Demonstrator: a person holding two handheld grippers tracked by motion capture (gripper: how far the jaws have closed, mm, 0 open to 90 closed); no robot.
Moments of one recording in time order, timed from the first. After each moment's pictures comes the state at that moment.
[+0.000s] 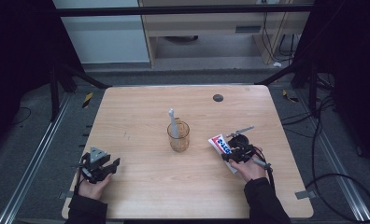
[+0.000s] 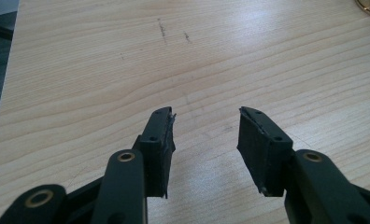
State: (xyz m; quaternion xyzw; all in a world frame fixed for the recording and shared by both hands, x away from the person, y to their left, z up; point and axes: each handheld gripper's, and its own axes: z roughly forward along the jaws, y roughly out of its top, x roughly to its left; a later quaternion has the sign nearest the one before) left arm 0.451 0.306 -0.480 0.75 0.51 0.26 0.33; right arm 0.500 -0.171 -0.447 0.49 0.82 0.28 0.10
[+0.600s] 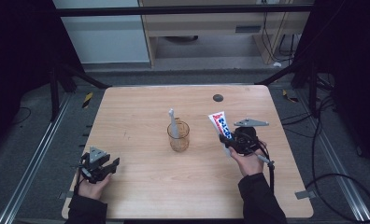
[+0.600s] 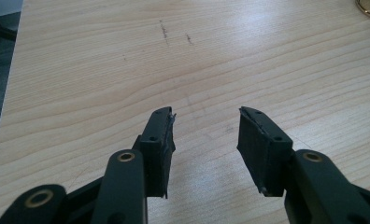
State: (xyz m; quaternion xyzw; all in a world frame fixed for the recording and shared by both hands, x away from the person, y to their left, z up) left arm 0.450 0.306 -0.479 0.75 0.51 0.27 0.33; right arm 0.494 -0.171 -0.404 0.49 0.74 0.43 0.18
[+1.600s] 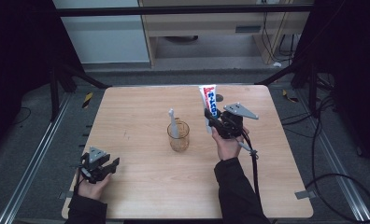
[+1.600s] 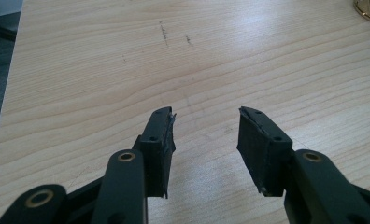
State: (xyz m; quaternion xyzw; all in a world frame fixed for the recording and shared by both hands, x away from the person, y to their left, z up) left arm 0.450 0.307 -0.479 0.75 0.51 0.27 0.33; right arm 0.523 -0.122 -0.381 0.48 0.63 0.56 0.25
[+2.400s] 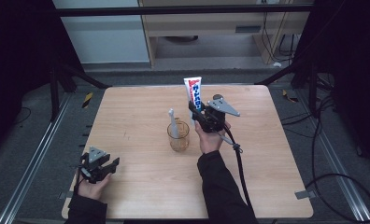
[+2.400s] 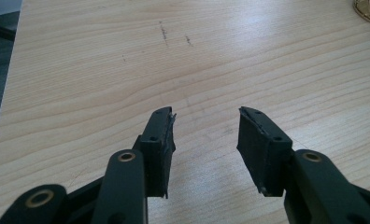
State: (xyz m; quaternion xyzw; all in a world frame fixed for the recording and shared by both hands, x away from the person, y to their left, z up) left arm 0.450 0.307 -0.479 0.75 0.51 0.26 0.33; right arm 0.543 -0.076 -0.384 0.45 0.60 0.60 0.26
